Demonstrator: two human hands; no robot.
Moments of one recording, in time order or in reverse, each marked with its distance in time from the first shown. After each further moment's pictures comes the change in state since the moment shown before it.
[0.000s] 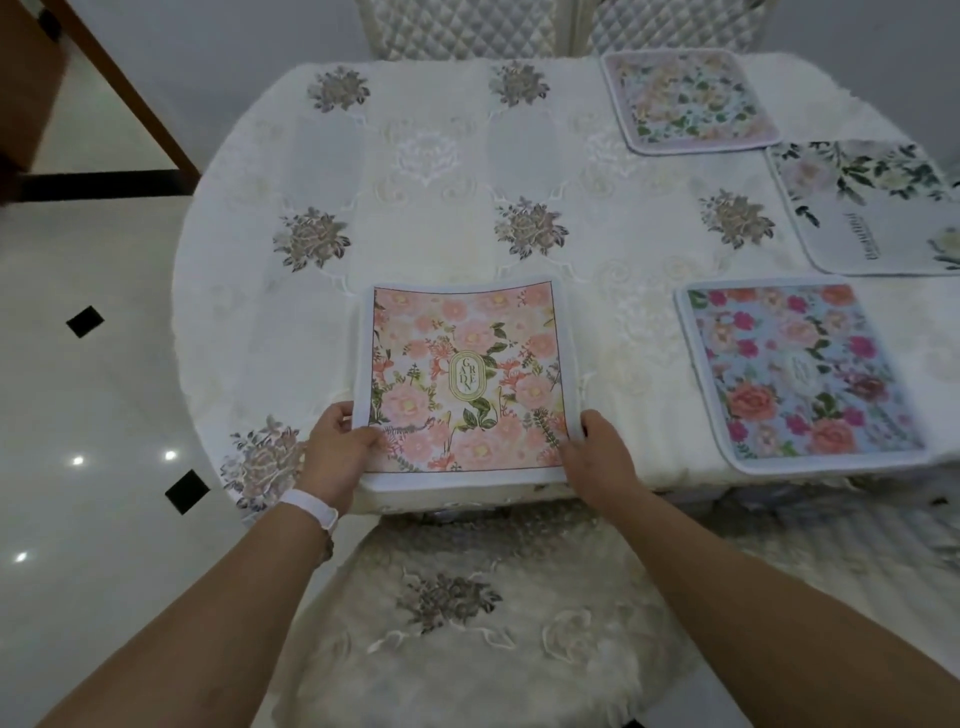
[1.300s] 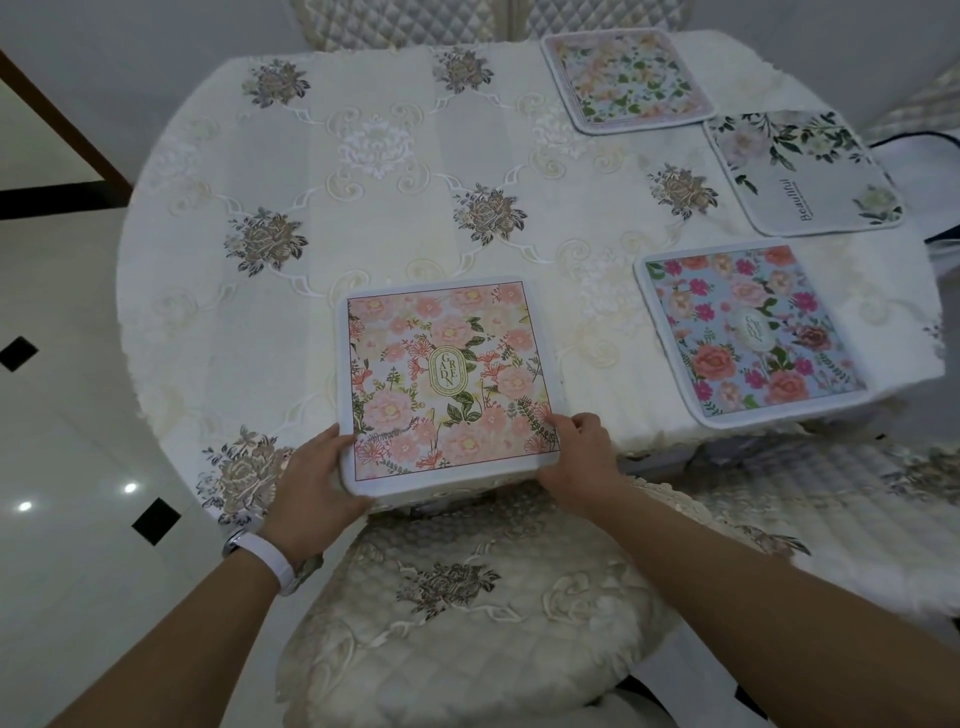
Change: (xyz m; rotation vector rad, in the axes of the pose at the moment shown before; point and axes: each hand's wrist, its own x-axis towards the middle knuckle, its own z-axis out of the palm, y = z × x) left_hand 0.001 -0.050 -0.038 0.733 -0.254 0.496; right_hand -0.031 0.014 0.011 -0.346 -0.054 -0.008
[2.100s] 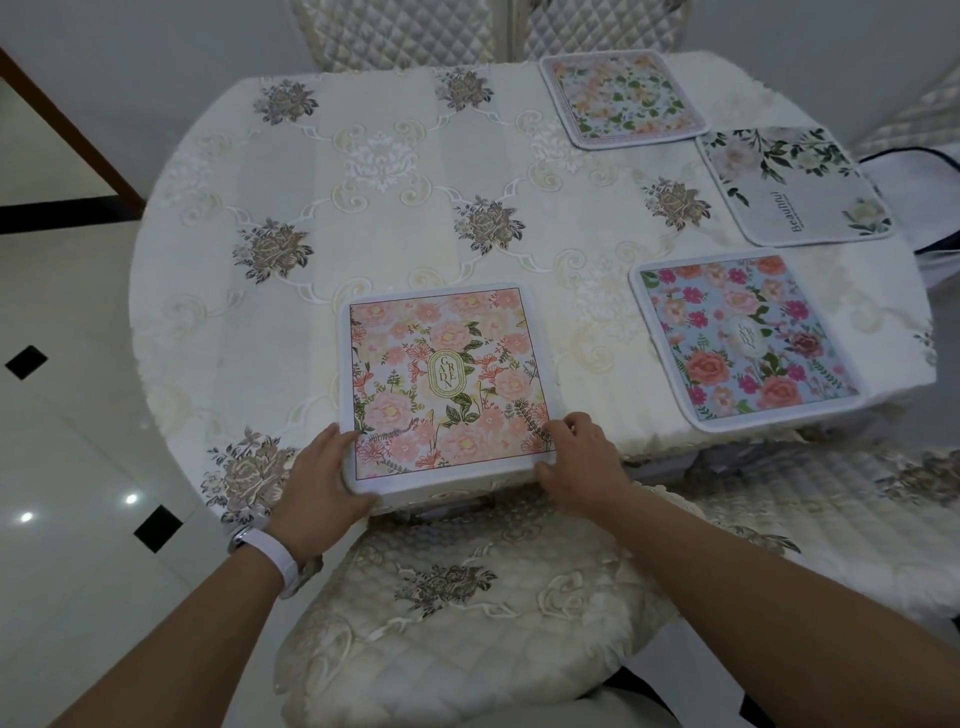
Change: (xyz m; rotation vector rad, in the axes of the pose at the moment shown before) left_hand -0.001 0.001 0.003 0.069 -0.012 0.003; right_hand -0.006 0.006 -0.007 -0.170 0.049 -0.159
